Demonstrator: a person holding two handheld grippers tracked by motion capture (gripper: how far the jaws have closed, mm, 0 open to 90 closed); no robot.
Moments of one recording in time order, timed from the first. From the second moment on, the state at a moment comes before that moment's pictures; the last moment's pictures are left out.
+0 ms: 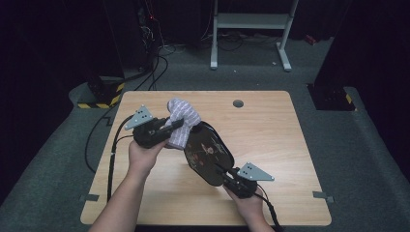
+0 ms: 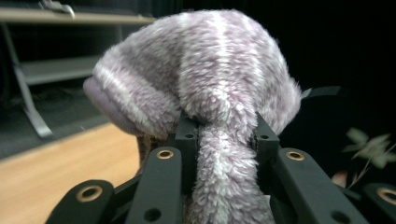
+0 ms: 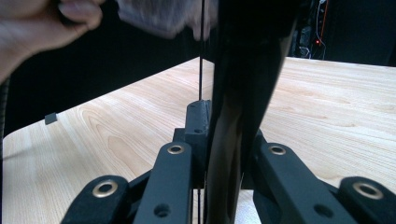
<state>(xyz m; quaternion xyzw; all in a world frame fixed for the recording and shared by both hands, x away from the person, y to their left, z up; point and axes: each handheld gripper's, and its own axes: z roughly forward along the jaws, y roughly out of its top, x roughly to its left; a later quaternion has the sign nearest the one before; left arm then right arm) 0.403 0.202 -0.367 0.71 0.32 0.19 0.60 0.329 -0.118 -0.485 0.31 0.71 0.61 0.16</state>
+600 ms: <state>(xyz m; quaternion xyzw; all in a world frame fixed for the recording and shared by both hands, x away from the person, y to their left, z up) 0.430 0.223 -0.467 0.73 0.39 0.11 0.55 0.330 -0.119 -0.486 0.31 0.71 0.61 0.16</state>
